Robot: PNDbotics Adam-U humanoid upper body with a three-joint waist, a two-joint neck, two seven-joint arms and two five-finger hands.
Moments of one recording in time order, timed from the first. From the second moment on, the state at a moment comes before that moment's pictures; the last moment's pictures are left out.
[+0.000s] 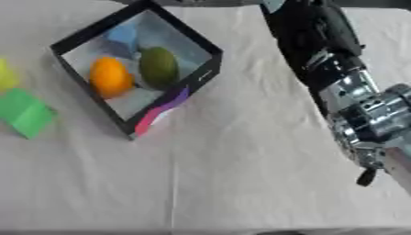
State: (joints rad) left arm 0.02 0.52 0.36 -1.92 0.52 -0.26 -0.12; right arm -1.27 -0.42 0.14 -0.88 0.74 -0.80 0.18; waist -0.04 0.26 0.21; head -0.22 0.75
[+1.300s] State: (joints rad) left arm 0.01 0.53 0.37 -1.91 0.53 -0.26 -0.12; right arm -1.15 -0.31 0.19 -0.90 0.88 -0.81 0.22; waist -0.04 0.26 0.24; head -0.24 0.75
